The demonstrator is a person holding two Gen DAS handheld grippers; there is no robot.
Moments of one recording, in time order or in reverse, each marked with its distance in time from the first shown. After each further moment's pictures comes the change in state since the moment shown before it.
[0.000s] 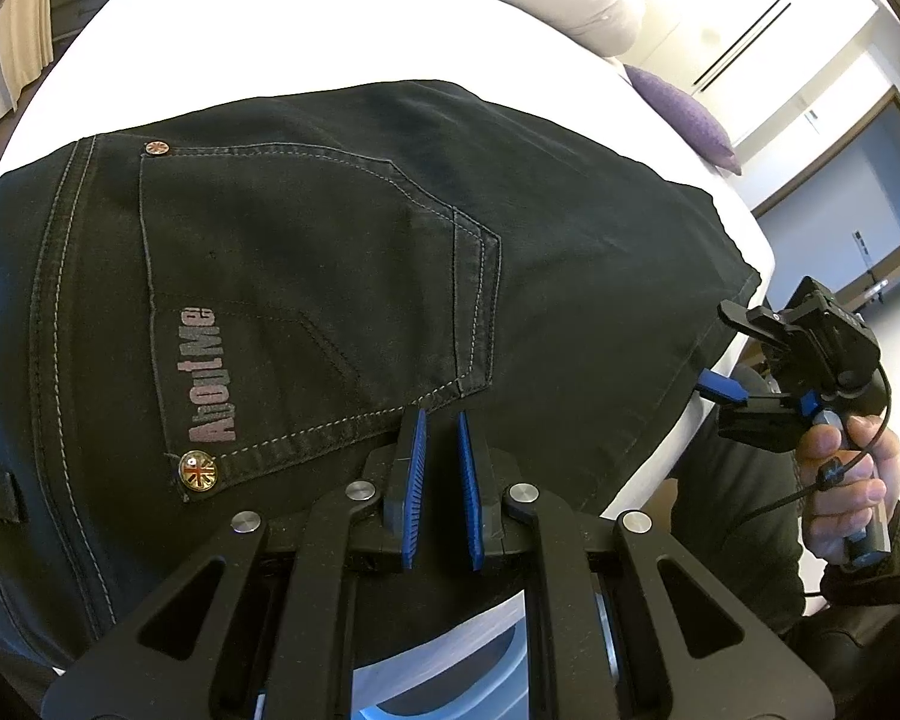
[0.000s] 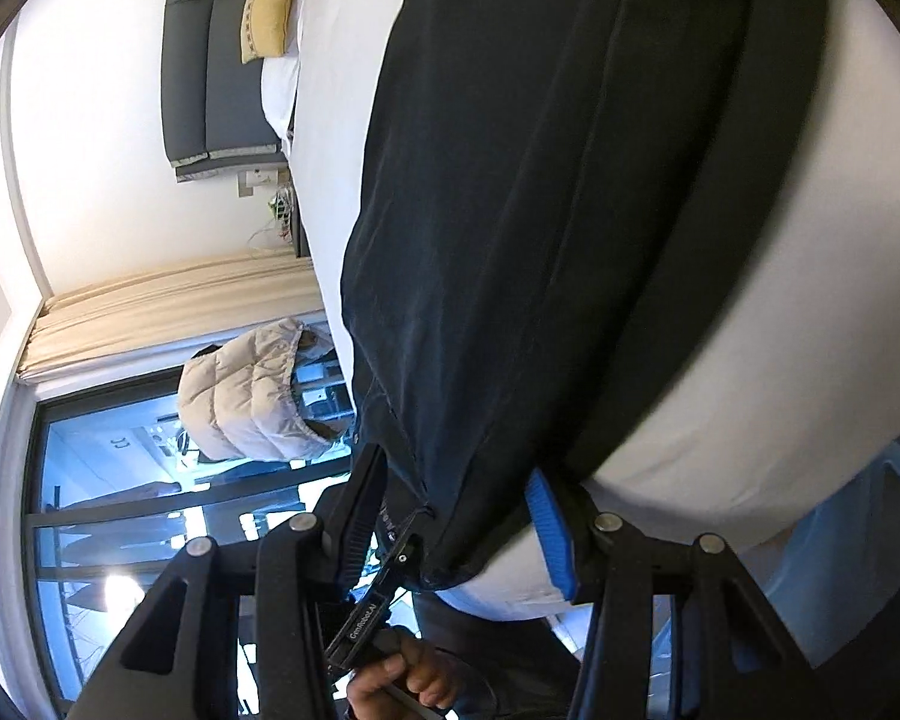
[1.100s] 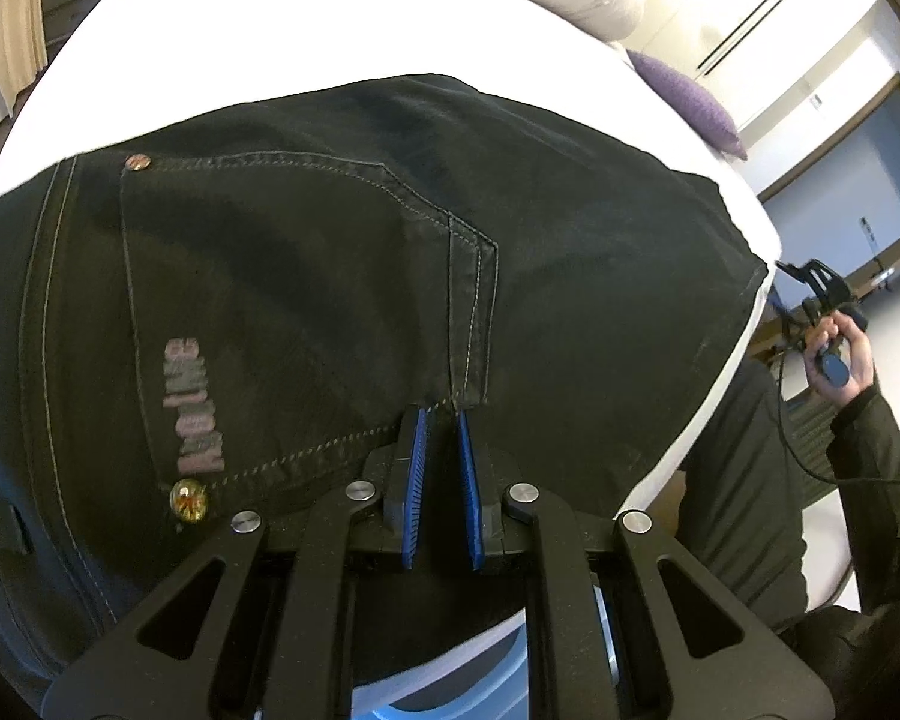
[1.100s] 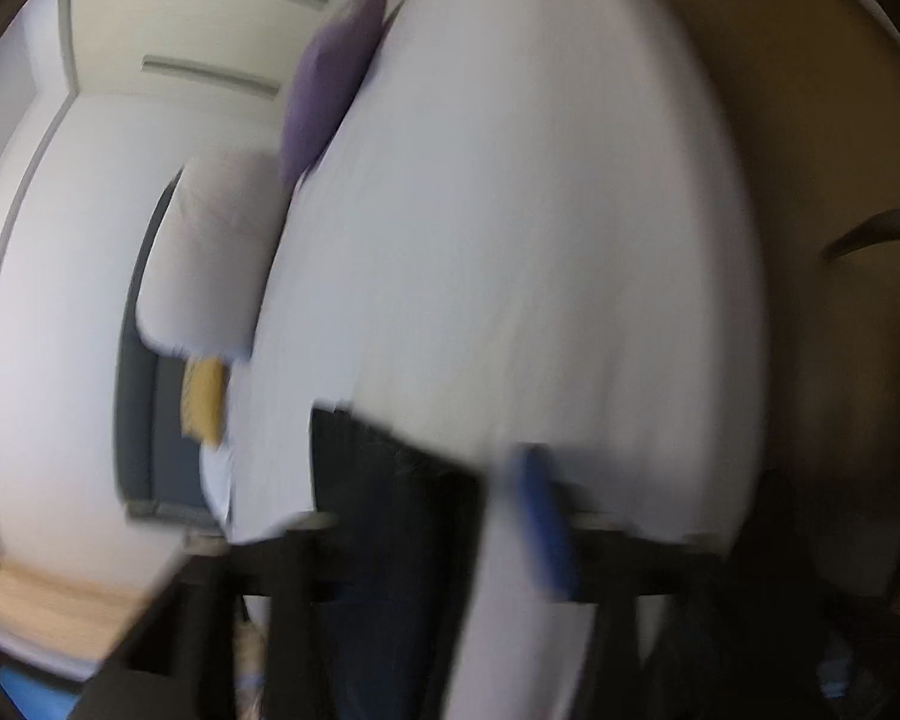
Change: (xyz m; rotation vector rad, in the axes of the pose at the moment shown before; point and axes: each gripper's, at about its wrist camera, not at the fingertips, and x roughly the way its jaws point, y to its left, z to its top) left arm 0.008 -0.007 0.009 0.008 0.029 0.013; right arm -0.285 -0.060 0.119 0.174 -0.930 -0.192
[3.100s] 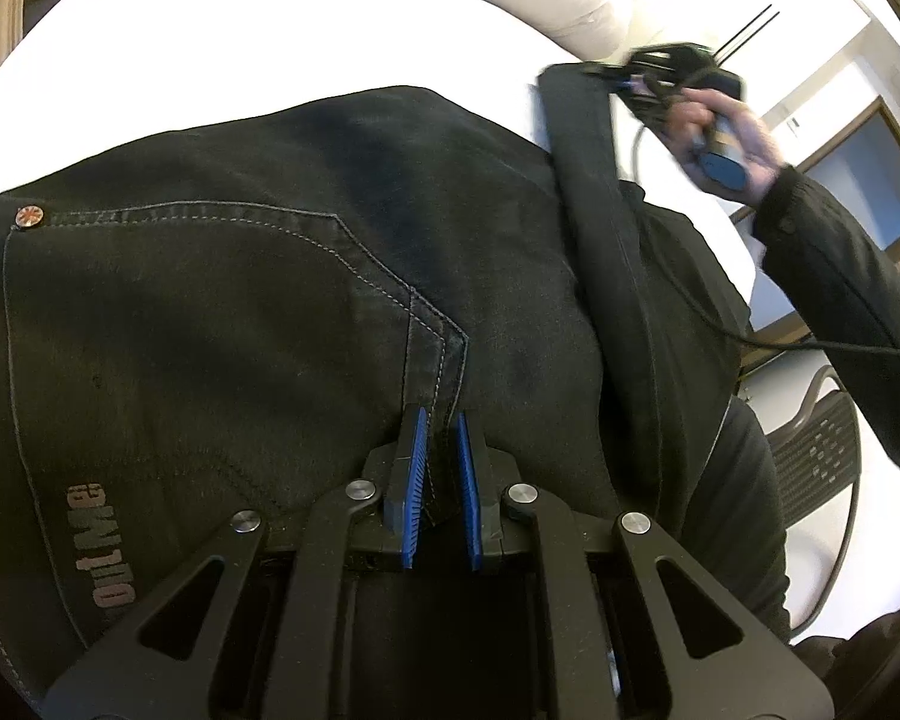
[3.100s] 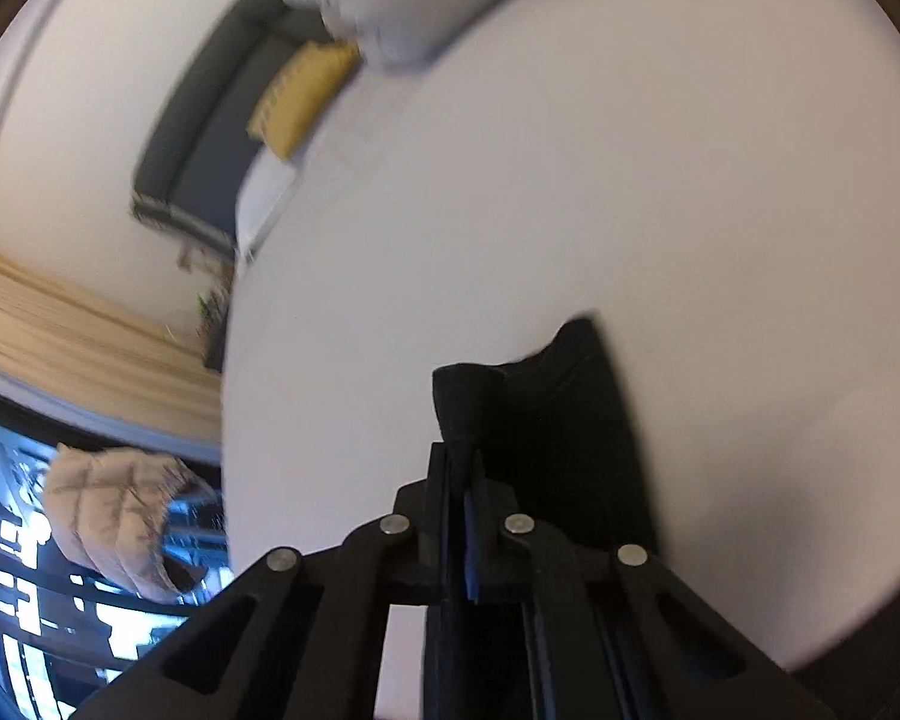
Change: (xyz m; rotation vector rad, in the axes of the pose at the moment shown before) left arm 0.021 0.038 0.023 -0.005 -0.030 -0.086; right arm 0.260 0.280 -0.150 -0.566 0.447 0.082
